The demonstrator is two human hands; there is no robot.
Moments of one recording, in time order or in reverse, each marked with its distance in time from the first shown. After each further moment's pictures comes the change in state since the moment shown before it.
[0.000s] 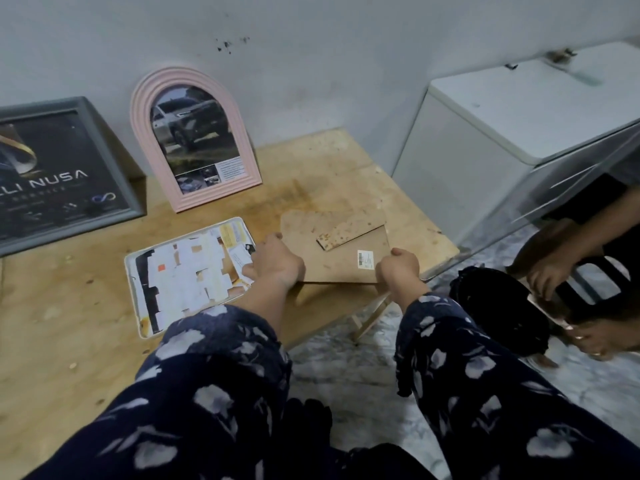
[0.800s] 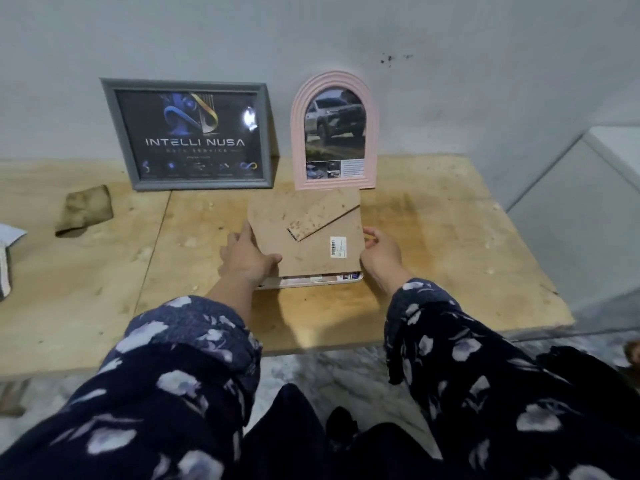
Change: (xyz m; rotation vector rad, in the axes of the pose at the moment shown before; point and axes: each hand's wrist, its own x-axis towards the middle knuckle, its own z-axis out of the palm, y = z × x) left_hand -0.011 -0.149 -0.128 -0.057 0.301 -0.179; right_hand -0.100 -0.050 0.139 -0.325 -0.500 -0.531
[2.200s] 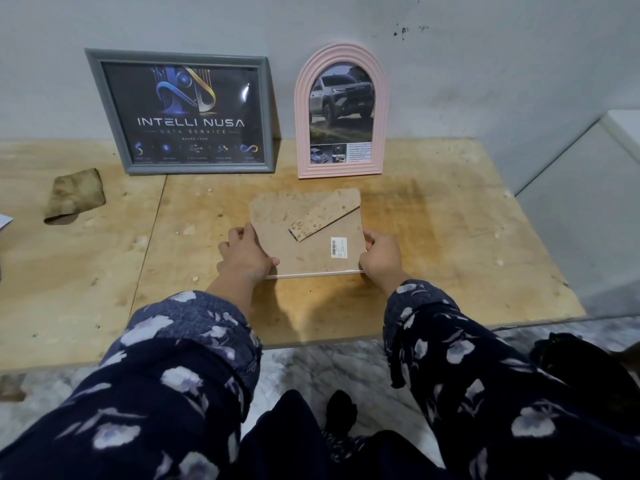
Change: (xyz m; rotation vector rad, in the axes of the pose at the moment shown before) left_hand 0.012 -0.019 0.010 0.146 -0.107 -0.019; right_hand 0.014 0.027 0.026 -0.247 -0.021 -0.041
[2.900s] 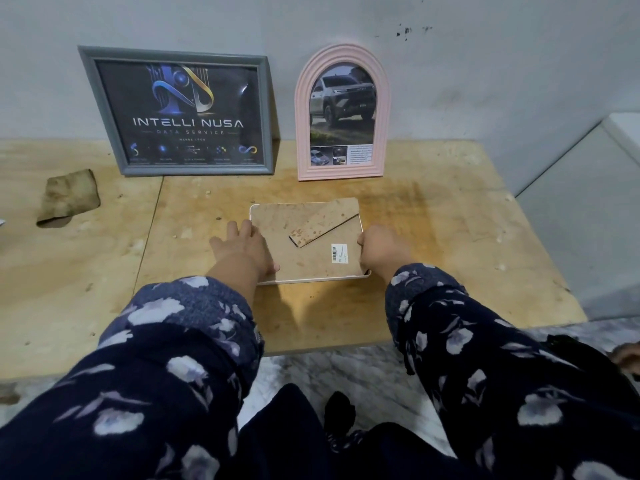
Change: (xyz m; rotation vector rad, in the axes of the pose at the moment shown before) left_hand 0.008 0.018 -0.016 0.716 -0.085 0.155; right_hand 0.009 -0.033 -0.022 -0.763 -0.142 -0.113
